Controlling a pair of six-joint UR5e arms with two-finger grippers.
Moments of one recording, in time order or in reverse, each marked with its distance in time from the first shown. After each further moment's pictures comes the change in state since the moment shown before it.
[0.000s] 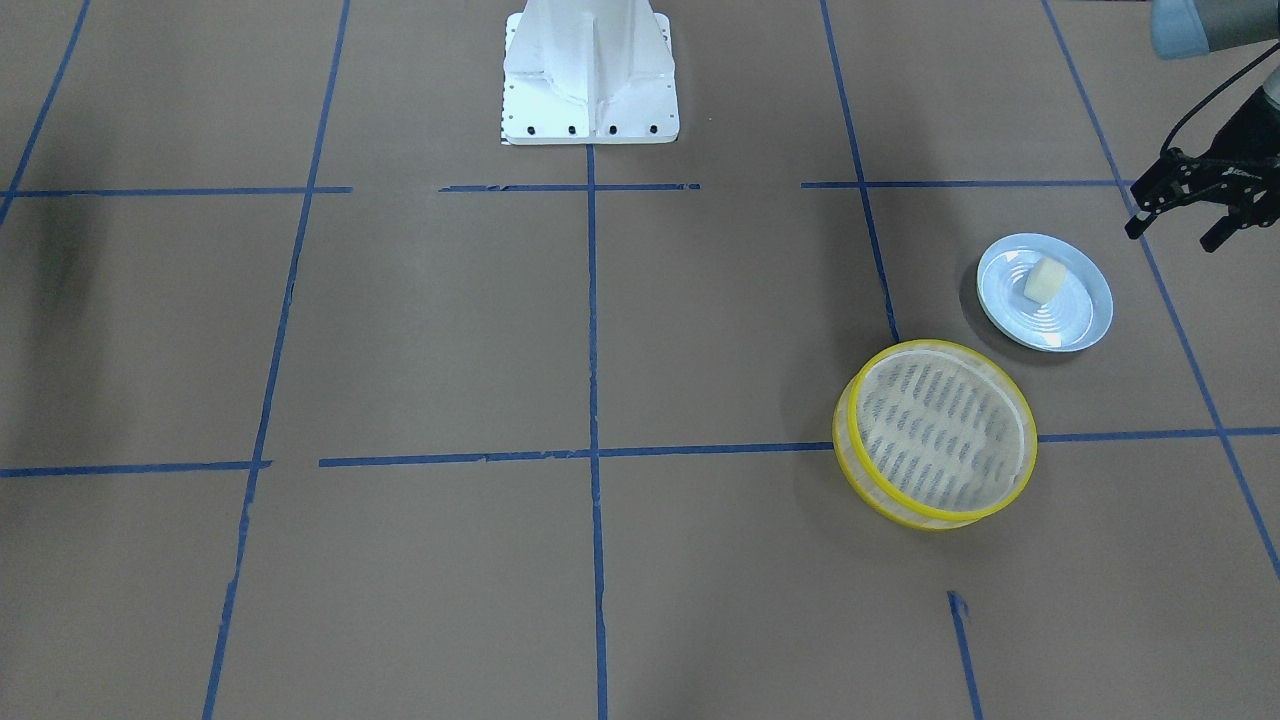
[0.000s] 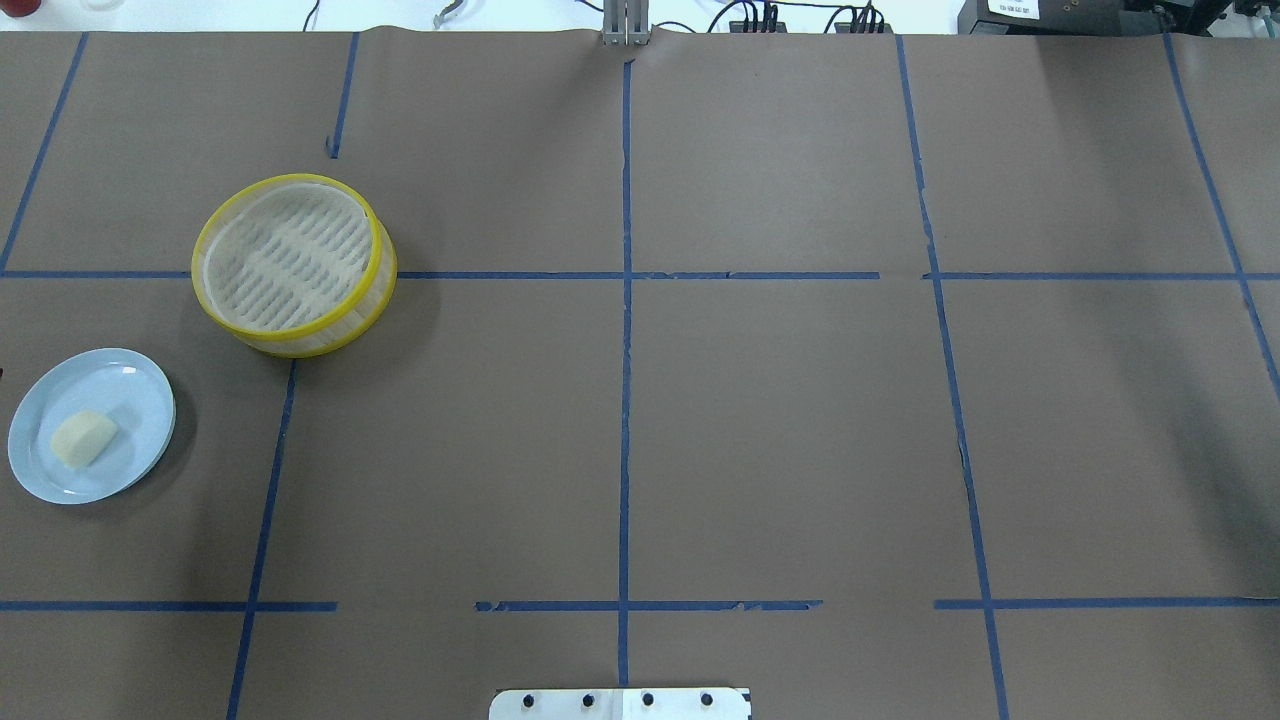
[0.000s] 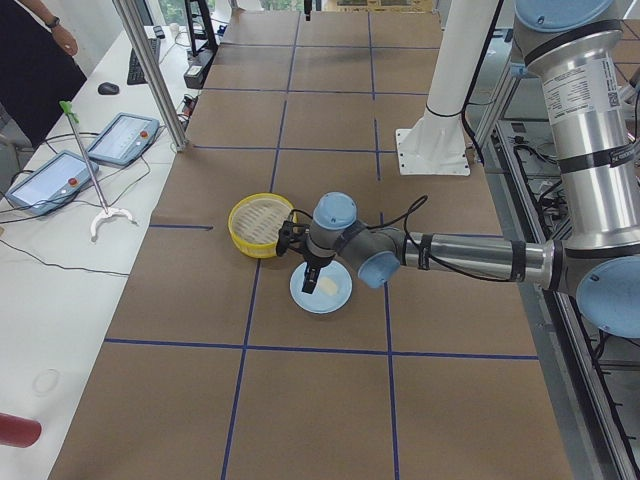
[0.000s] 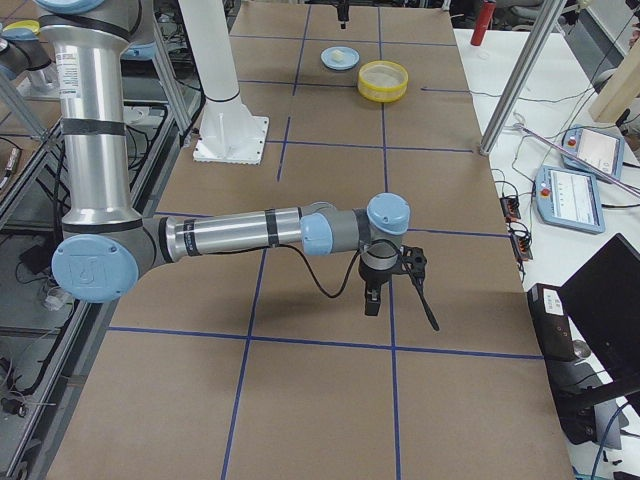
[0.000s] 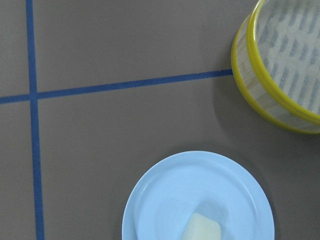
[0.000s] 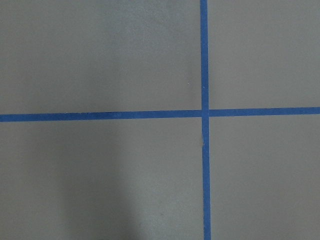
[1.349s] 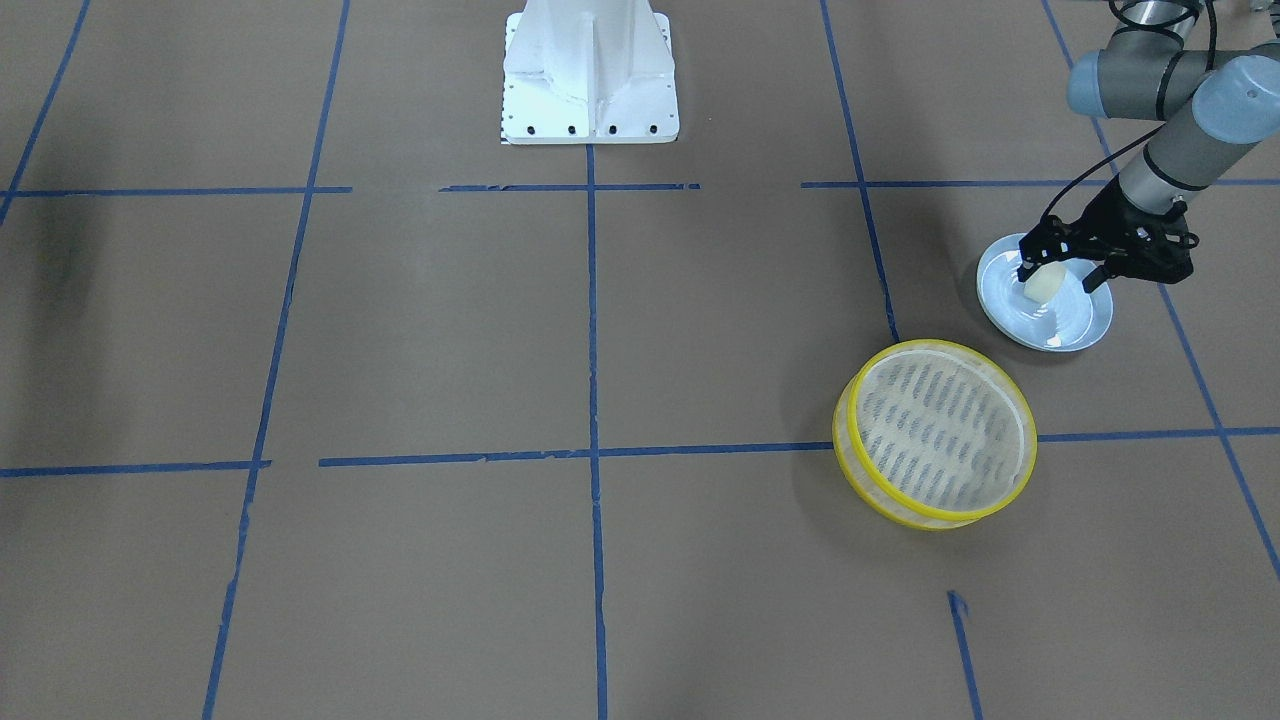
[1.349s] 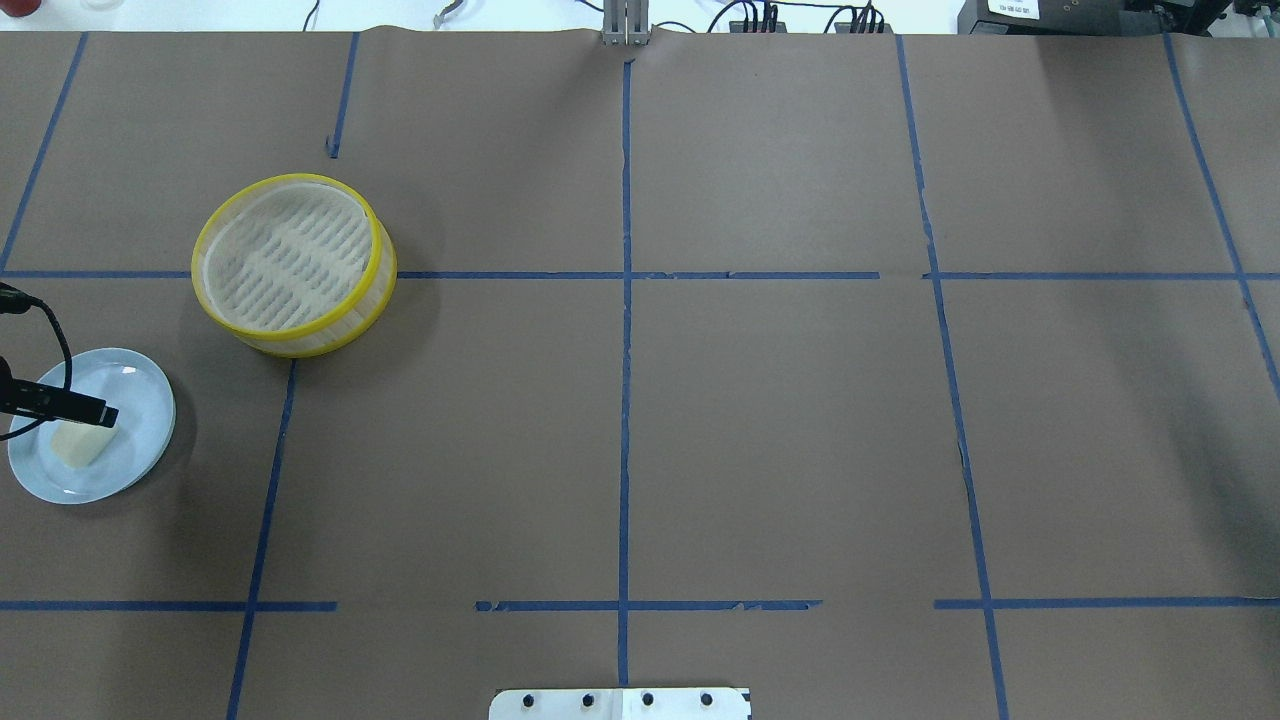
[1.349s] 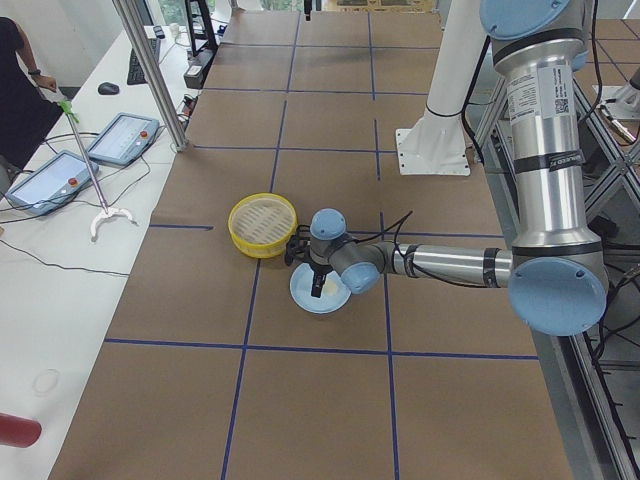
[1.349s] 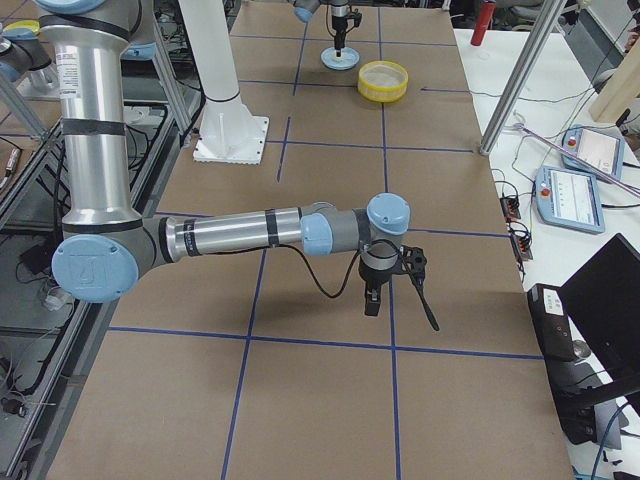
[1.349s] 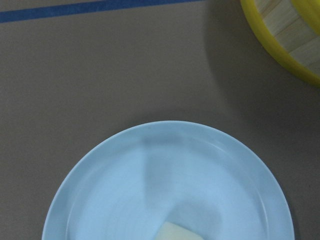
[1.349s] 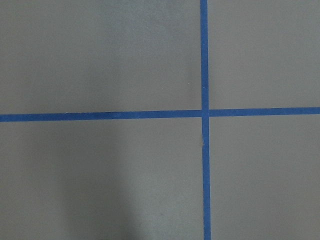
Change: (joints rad) left arm 0.220 -0.103 0.134 -0.025 0.097 -0.090; right arm 0.000 0.000 0.000 0.000 0.000 0.000
